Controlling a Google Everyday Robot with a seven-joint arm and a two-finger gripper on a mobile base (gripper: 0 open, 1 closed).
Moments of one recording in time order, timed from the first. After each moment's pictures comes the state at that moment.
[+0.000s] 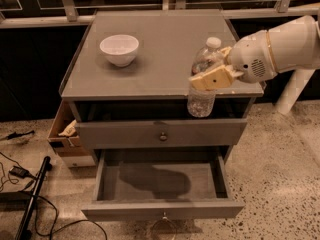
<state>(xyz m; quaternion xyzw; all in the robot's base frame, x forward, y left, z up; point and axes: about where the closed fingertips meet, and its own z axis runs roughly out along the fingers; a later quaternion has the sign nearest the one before) 0.525 -0.107 0.938 -0.48 0.74 0.27 0.39</state>
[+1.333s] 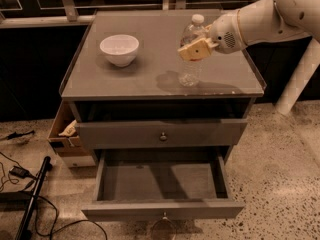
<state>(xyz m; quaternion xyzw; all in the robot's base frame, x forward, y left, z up) 0.648 -0.098 0.938 -0.46 0.74 0.24 0.42</state>
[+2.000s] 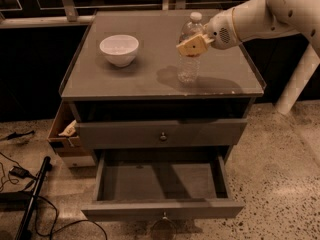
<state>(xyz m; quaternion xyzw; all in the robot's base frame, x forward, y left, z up) 0.678 -0.097 0.932 -0.44 0.76 0.24 0.42</state>
